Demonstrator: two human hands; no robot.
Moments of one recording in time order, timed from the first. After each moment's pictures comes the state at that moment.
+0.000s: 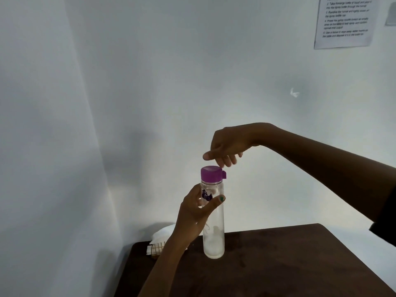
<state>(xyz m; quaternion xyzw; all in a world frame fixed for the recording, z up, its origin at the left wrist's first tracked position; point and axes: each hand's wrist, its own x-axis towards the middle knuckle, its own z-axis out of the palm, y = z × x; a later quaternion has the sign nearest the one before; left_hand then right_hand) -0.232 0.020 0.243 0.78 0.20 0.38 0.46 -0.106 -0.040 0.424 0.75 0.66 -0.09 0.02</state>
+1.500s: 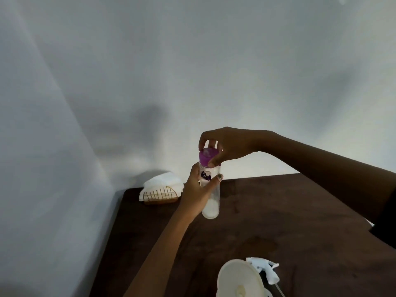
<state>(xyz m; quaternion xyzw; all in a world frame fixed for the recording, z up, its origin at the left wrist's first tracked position) -0.176 0.063 0.136 0.74 0.27 0.30 0.54 -0.043 0.014 0.276 0.70 0.68 -0.18 -0.10</state>
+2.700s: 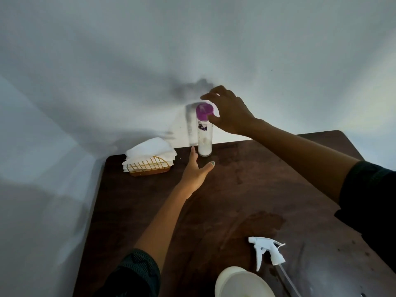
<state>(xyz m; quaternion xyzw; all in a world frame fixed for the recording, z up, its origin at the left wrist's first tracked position) -0.121 0.127 0.007 0.67 0.42 0.09 0.61 0.037 0.107 0.117 0.77 0.60 0.00 -0.20</state>
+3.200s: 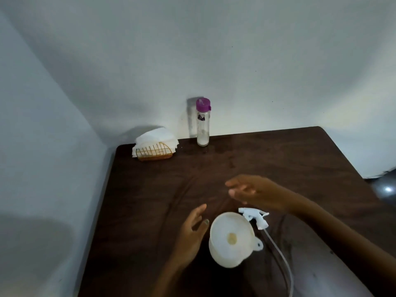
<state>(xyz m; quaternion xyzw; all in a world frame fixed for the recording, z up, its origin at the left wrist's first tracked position) -0.276 -0.038 -0.015 0.63 0.40 0.12 0.65 -0.071 -0.116 0.108 0.74 0.52 -0.36 -0.23</state>
